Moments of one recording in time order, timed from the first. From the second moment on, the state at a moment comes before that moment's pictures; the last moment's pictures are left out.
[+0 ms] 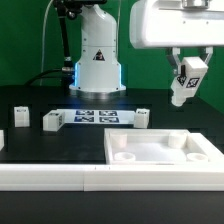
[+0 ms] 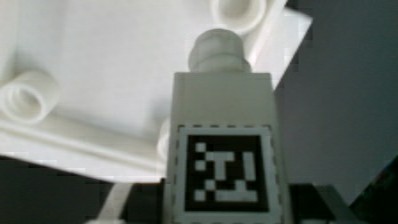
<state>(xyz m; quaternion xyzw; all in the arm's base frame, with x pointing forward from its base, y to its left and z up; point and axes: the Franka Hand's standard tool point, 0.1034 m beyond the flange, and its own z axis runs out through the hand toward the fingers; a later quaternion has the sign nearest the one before) 0.562 0.115 0.144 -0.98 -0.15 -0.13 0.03</state>
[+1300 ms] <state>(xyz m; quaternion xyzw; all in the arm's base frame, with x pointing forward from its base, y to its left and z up) 0.621 0.101 0.107 -0.95 -0.10 -0.30 0.03</state>
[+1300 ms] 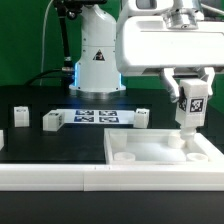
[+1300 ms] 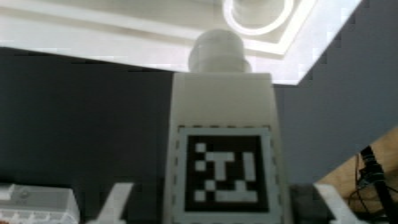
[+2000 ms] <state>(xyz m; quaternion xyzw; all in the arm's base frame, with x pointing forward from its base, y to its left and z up) 0.615 0.118 0.088 -0.95 -0.11 -0.29 0.04</state>
